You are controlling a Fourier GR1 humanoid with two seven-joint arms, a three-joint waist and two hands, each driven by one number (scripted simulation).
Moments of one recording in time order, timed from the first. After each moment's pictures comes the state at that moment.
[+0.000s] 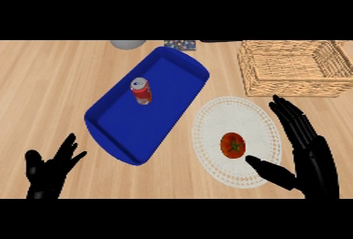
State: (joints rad) left arm 0.15 0.39 -0.16 -1.43 0.29 0.20 0.15; right arm 0.02 -0.46 0.36 -1.87 0.66 -0.50 0.05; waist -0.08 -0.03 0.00
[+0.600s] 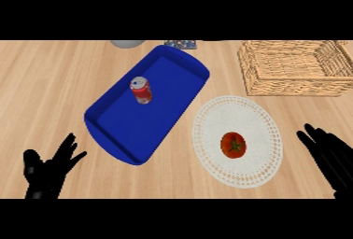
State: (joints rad) left arm 0.16 0.39 -0.16 -1.46 0.30 0.20 0.18; right arm 0.23 -0.77 0.33 -2.33 0.75 -0.02 0.52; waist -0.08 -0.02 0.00
